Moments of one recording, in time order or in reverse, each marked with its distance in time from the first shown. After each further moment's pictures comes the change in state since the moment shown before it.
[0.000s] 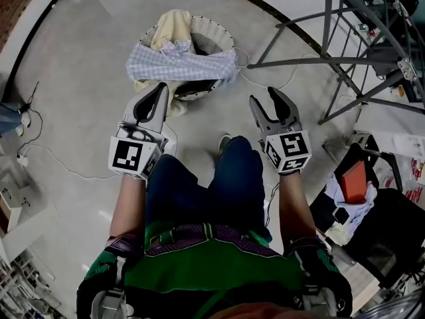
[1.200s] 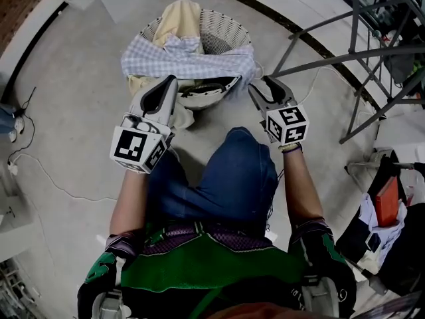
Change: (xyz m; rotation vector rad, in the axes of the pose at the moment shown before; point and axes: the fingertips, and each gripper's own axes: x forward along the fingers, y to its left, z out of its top) left arm 0.014 0.004 -0.155 0.037 -0.136 -0.011; right arm 0.136 -0.012 -0.182 -0.036 -0.058 0.071
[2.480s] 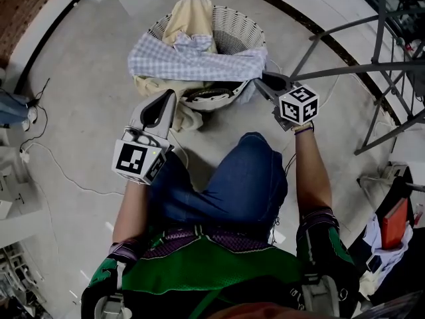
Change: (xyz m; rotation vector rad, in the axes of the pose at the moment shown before) left arm -0.002 0.010 -0.042 0.039 0.128 0.066; right arm 0.079 -0.016 -0.042 0.109 0.074 0.381
